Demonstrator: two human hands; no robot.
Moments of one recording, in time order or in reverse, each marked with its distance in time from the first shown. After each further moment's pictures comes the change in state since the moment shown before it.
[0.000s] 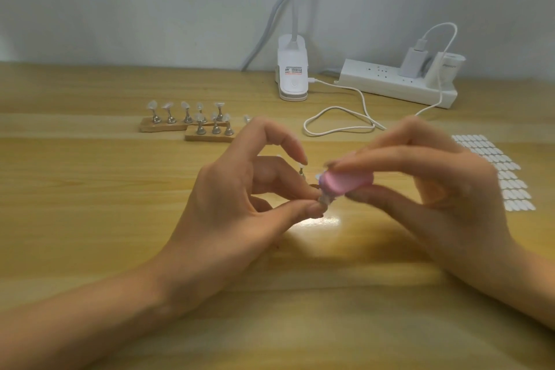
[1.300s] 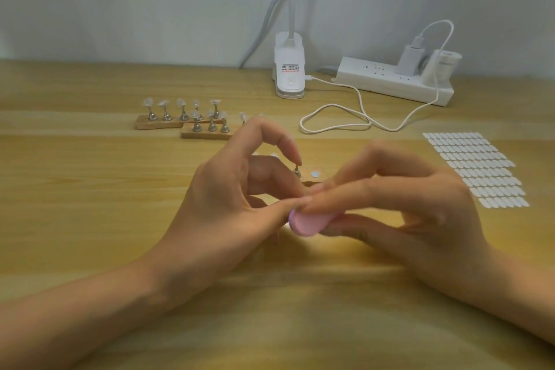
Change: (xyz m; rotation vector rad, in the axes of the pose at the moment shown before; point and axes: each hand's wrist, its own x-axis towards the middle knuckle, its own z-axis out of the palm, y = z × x) left_hand 0.000 -0.001 0.000 -0.039 -0.027 -0.036; right_hand 0.000 0.000 0.003 0.004 -0.104 -0.057
